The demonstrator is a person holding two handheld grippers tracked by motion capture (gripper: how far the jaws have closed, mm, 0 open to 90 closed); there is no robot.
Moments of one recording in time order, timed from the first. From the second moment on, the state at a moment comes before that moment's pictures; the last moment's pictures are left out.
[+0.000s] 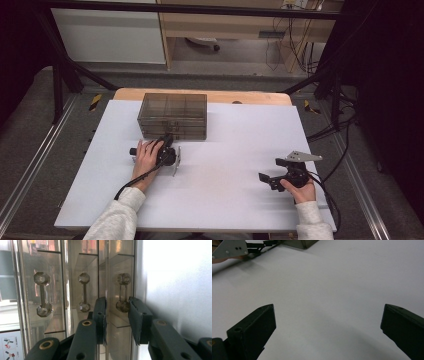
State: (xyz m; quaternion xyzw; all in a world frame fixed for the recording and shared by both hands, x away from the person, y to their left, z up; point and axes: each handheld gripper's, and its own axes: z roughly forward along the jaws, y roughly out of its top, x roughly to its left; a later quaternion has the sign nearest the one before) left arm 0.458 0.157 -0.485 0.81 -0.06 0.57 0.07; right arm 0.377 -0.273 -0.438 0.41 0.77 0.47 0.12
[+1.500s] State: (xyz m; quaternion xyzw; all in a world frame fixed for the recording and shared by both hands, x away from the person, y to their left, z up) left arm 0.441 0.161 -0.486 0.81 -0.07 0.57 0.08; right arm 0.377 -0.273 -0.438 0.41 0.77 0.47 0.12
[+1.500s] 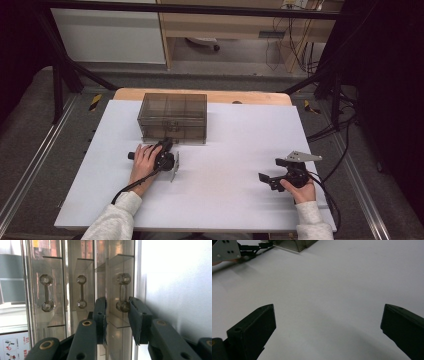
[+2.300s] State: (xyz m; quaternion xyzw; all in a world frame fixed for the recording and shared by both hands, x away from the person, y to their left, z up) left arm 0.434 0.162 -0.486 0.81 -0.07 0.57 0.08; right arm 0.377 -0.272 -0.439 0.41 0.77 0.47 0.12
